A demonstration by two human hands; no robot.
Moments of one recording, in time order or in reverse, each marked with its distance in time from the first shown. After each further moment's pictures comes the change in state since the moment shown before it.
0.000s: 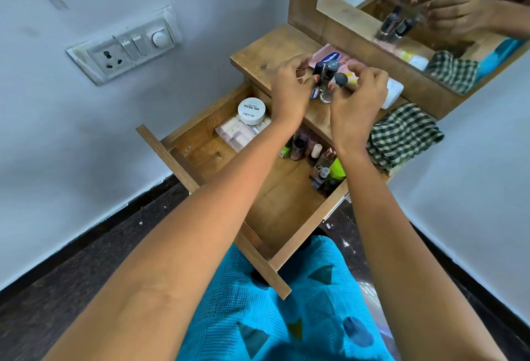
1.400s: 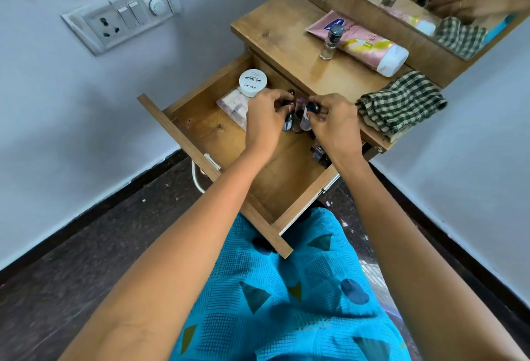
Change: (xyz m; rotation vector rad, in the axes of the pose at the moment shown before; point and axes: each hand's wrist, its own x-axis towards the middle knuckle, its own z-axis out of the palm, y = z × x) left_hand -0.071 -0.047 -0.044 0.279 -0.085 -0.037; right_hand -0.060 0.031 -0.017 -0.201 -0.479 -0.126
